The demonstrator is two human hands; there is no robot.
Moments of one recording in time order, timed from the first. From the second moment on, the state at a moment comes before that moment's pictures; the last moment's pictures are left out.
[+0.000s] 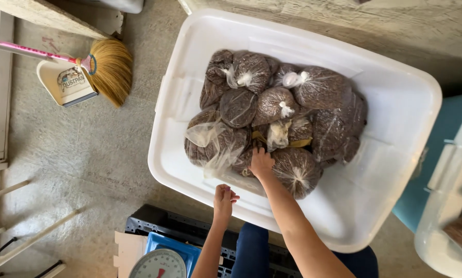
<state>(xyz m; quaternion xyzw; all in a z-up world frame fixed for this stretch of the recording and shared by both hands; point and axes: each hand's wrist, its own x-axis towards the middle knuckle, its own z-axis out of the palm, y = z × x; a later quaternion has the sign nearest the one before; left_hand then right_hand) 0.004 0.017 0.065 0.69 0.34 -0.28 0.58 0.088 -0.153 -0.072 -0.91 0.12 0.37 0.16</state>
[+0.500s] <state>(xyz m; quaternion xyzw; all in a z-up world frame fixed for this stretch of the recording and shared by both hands) 0.080 0.003 0.124 0.79 0.16 -0.35 0.48 0.087 -0.238 0.068 -0.70 0.11 0.34 0.62</state>
